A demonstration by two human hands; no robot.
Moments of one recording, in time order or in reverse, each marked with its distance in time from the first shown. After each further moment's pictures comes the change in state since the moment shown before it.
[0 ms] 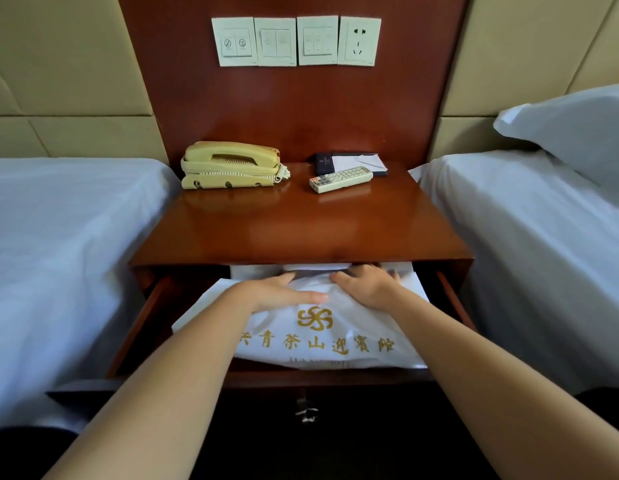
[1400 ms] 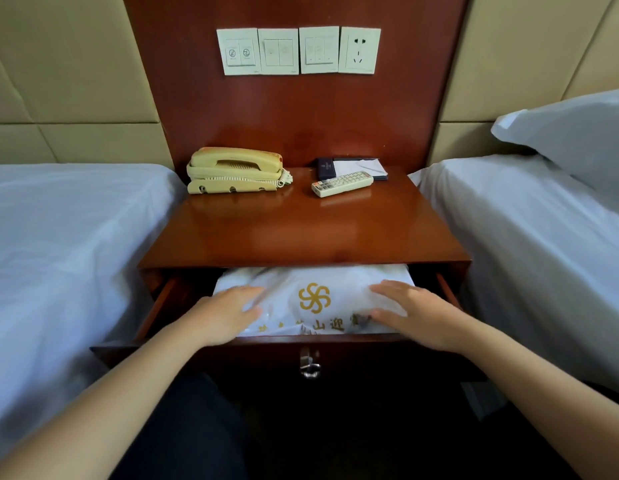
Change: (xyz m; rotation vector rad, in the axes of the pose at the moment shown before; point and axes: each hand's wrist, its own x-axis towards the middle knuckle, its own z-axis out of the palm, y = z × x) left_hand -0.051 -0.059 -0.006 0.395 0.343 0.102; right_hand -0.072 0.048 -0.023 -0.049 0.000 -0.286
